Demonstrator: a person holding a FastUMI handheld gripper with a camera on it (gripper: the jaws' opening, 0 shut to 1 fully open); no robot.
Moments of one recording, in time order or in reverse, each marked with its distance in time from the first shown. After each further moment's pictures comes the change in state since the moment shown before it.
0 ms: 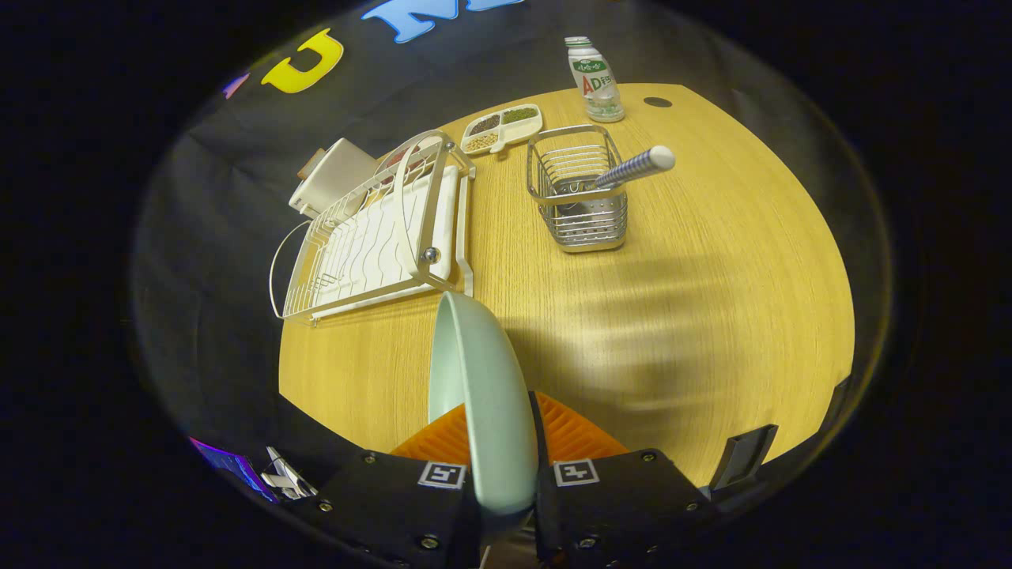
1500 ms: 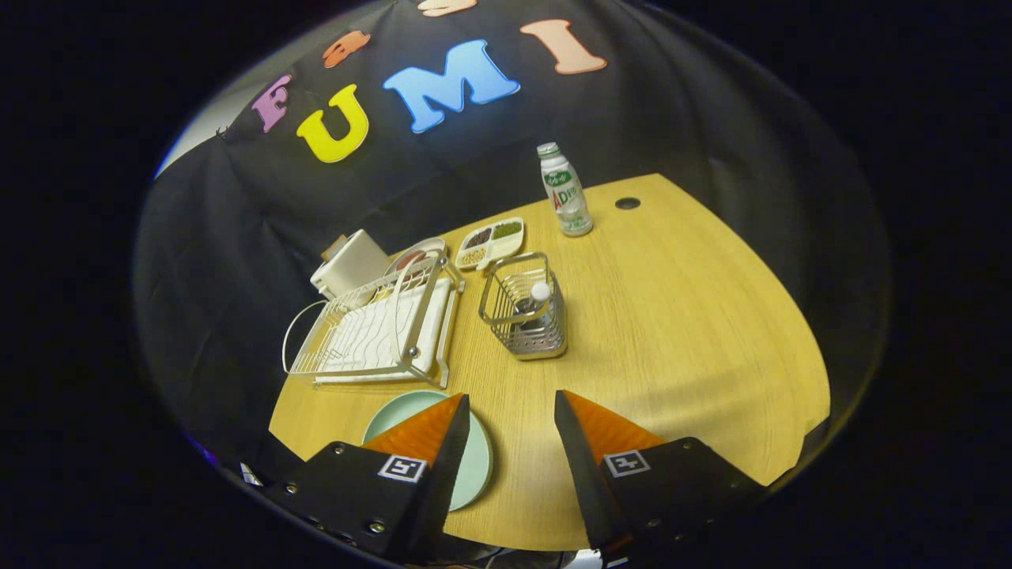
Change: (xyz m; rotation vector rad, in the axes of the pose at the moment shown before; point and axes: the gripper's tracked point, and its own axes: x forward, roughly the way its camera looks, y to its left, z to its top) arm -0.089 -0.058 0.074 -0.097 -0.535 -0.019
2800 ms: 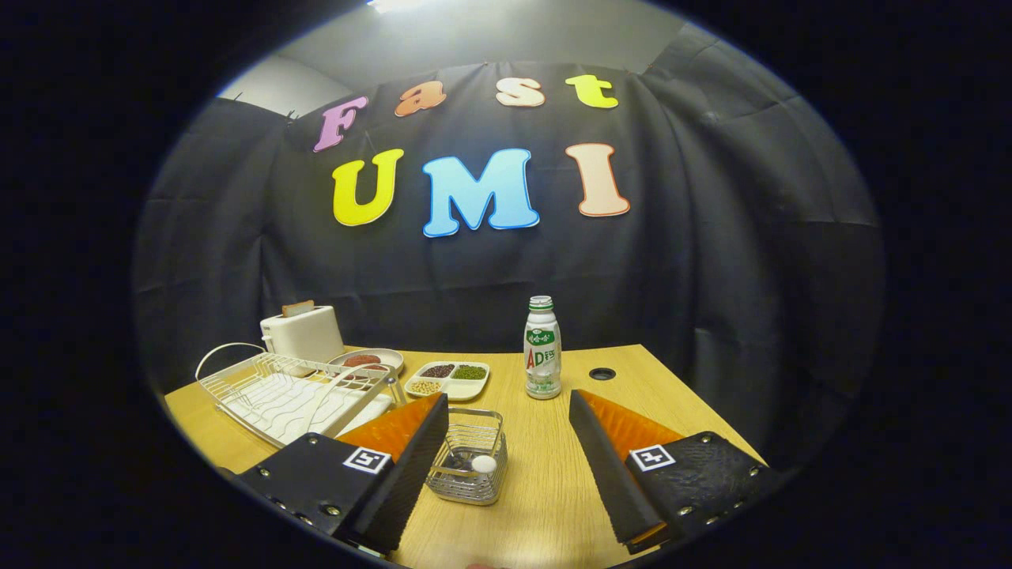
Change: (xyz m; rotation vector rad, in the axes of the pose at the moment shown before) arm 0.082 -0.031 0.086 -0.279 -0.511 -0.134
